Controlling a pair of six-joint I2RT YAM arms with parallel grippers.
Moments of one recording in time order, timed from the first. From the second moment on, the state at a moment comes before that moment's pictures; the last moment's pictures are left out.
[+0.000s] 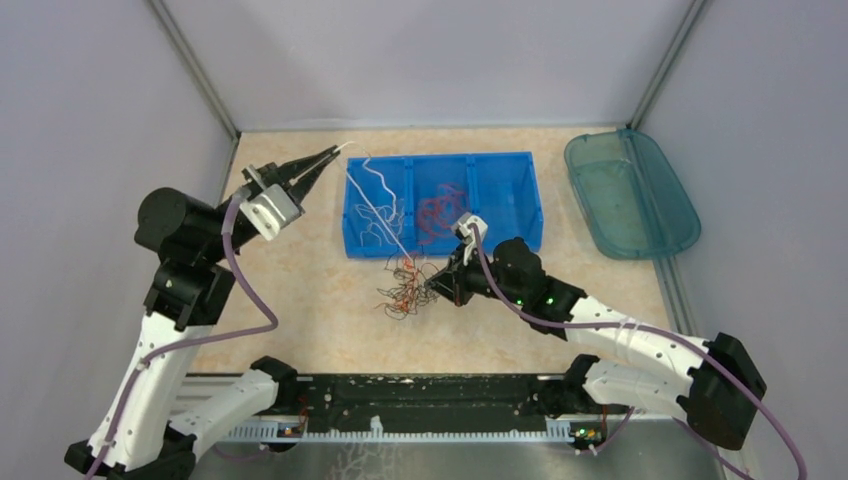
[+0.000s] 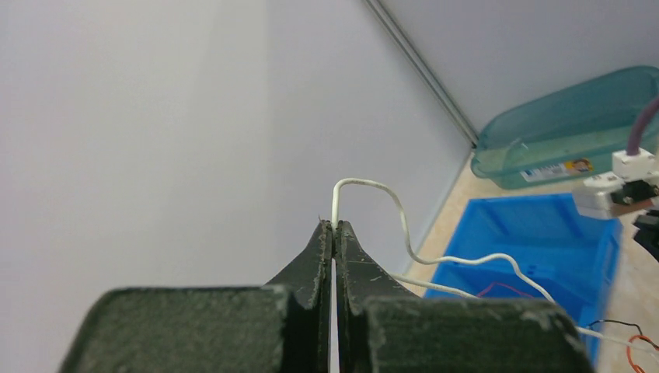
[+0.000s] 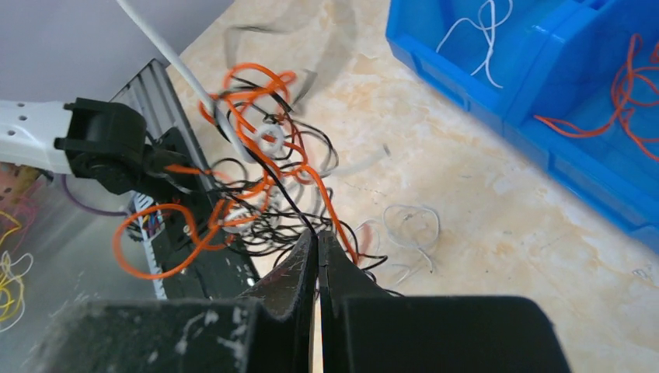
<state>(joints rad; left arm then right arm) -0.44 0.85 1.26 -0.07 0.55 0.57 0.88 1.00 0.60 0.13 -0.25 0.36</state>
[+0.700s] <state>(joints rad) -0.44 0.90 1.49 0.16 0.69 0.27 0.91 0.85 0.62 0.10 -0.17 0.33</state>
